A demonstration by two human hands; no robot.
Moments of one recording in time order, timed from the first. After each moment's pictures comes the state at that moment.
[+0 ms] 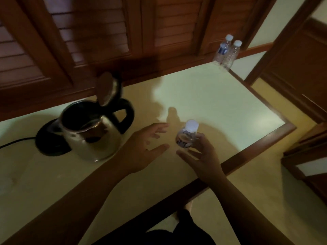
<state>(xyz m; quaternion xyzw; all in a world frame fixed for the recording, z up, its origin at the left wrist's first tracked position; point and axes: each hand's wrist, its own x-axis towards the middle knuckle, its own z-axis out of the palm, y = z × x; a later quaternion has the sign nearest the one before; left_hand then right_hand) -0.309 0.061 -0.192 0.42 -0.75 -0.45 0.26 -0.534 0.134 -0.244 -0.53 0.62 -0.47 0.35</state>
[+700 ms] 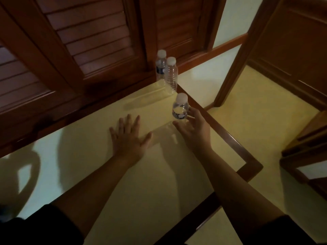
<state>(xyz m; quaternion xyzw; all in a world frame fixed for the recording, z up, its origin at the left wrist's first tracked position) -0.620 -0.149 -0.287 0.60 -0.80 -0.06 0.02 -0.847 -0.080 -0.256 -0.46 0.69 -0.50 0.26</state>
